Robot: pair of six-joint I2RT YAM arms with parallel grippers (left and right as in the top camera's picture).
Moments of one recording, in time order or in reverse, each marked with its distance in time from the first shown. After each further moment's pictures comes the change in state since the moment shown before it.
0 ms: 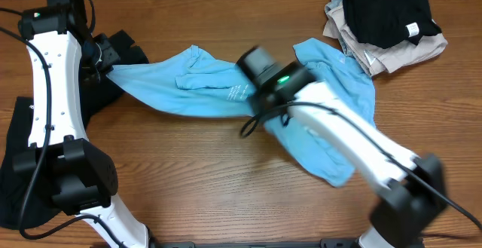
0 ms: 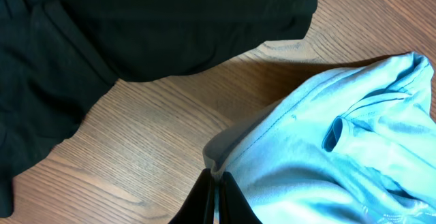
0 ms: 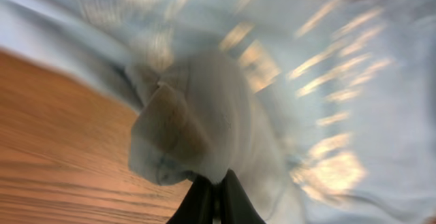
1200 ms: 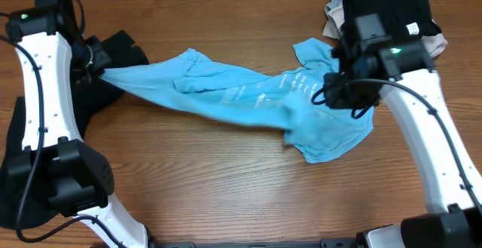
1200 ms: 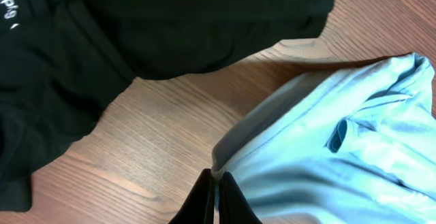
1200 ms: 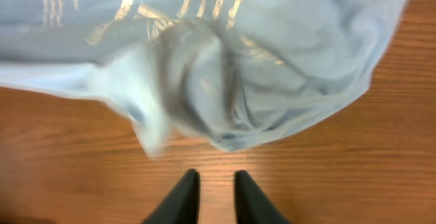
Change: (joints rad) left arm 0.047 0.000 0.018 -0.034 0.013 0.045; right arm -0.411 -0.161 0.050 -0.303 -0.248 -0.037
